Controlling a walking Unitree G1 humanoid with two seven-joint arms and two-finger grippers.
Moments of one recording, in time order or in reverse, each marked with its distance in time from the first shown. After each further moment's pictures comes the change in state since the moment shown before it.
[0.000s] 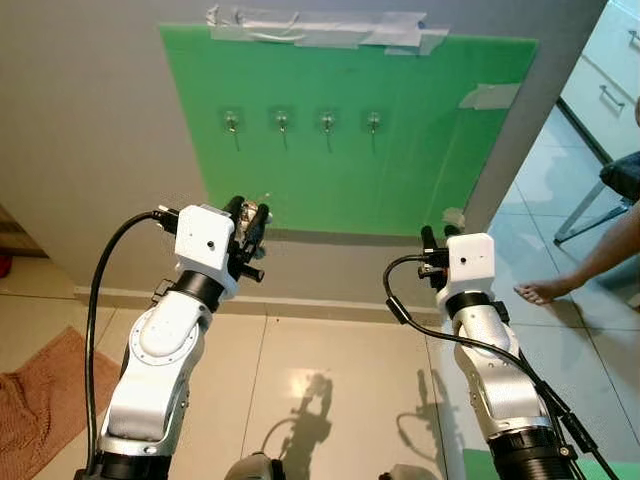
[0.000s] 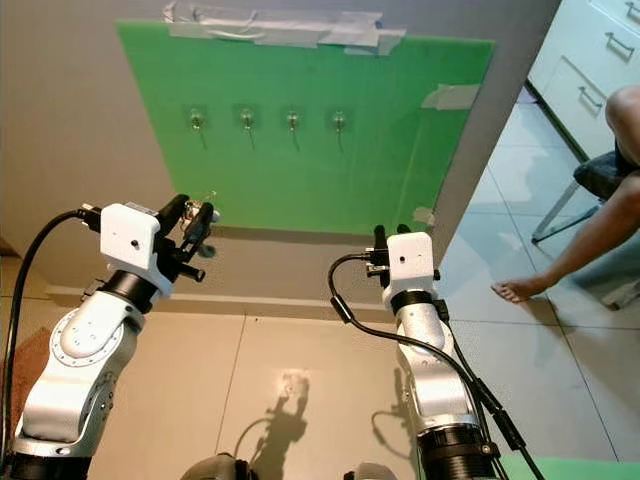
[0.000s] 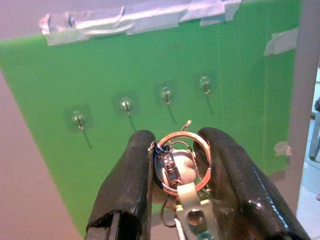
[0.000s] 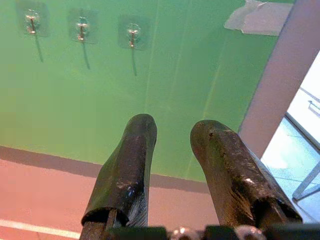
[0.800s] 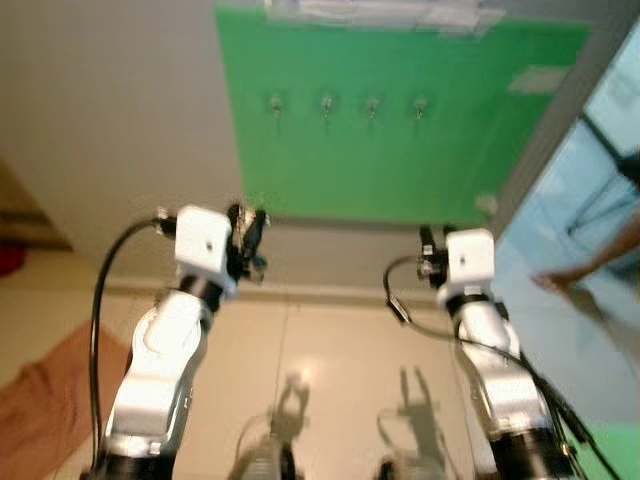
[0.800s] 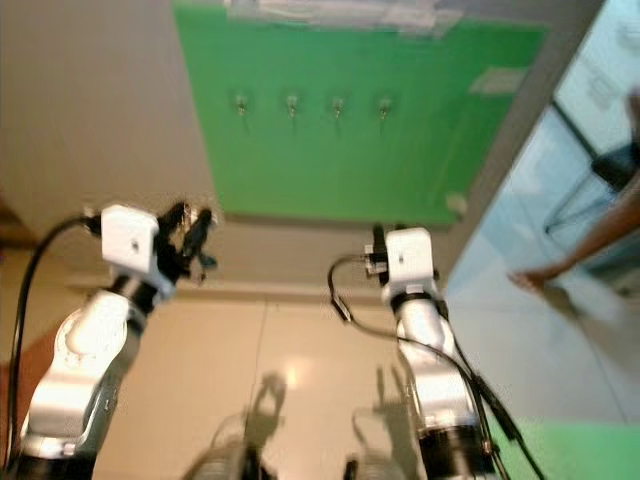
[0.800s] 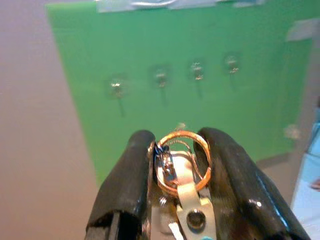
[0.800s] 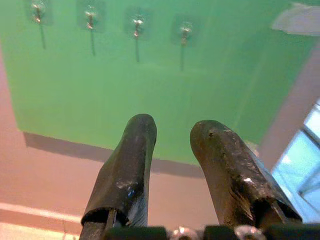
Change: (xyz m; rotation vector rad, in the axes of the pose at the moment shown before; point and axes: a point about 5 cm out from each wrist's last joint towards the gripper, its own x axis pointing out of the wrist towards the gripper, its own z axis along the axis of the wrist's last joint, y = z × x) left arm 0.000 0.001 -0.006 -0.035 0.021 0.026; right arm 0.000 0.002 0.001 -0.001 -0.002 0.023
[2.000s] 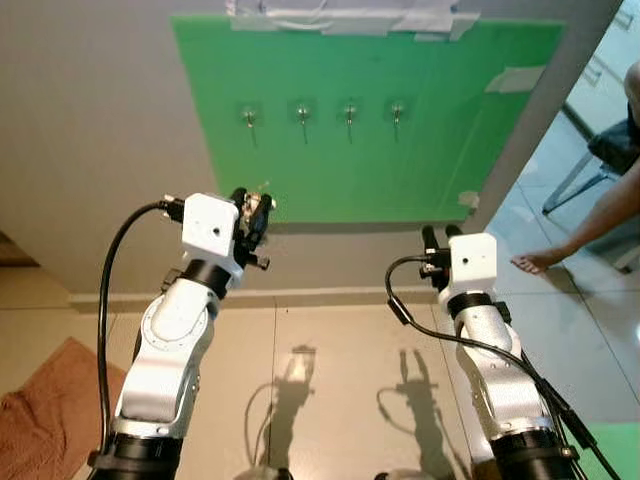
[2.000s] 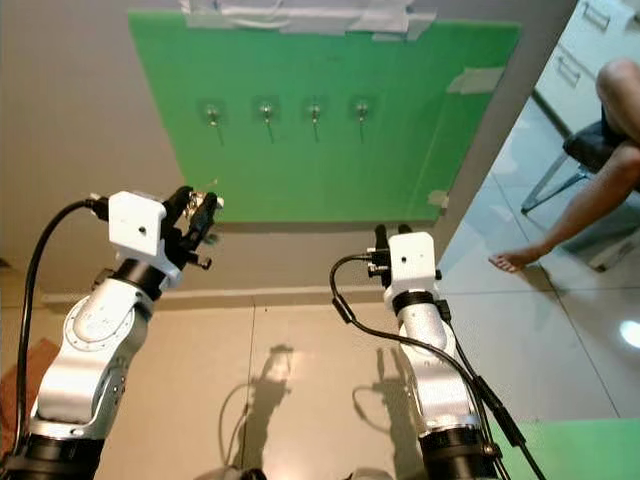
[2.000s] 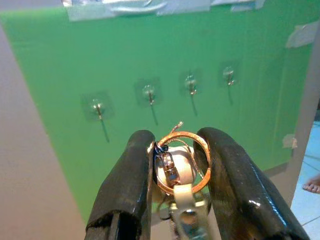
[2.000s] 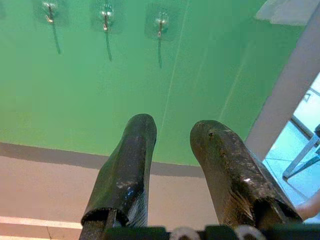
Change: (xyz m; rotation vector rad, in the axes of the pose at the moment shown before) left arm 0.014 -0.002 0.009 0.015 -0.034 -0.004; right arm -0.001 -0.004 -0.001 -0.002 -0.006 -0.021
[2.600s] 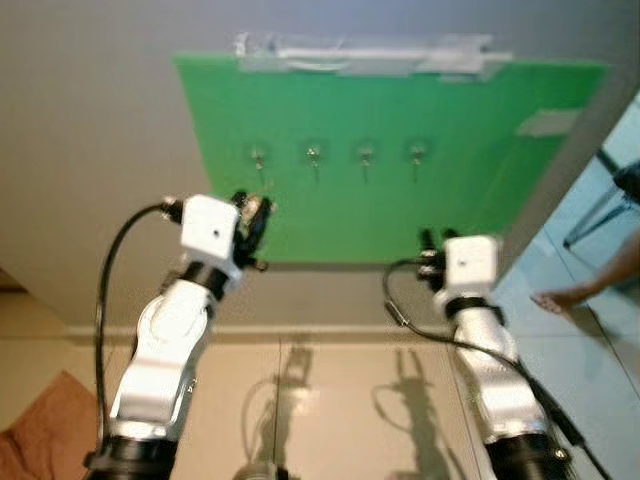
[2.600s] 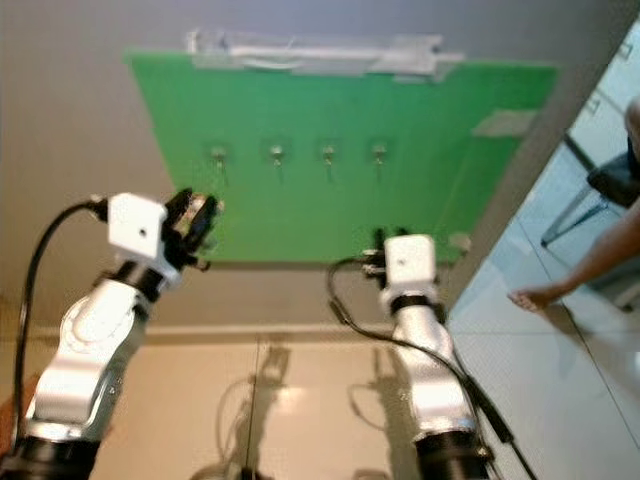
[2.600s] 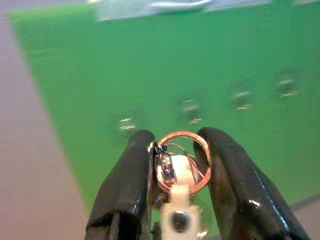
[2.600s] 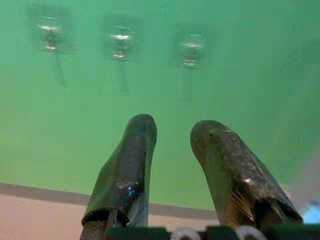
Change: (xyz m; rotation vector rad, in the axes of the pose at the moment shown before) left arm -0.002 0.005 -0.004 0.008 0.019 0.013; right arm -0.001 0.014 -0.002 0.026 0.007 0.034
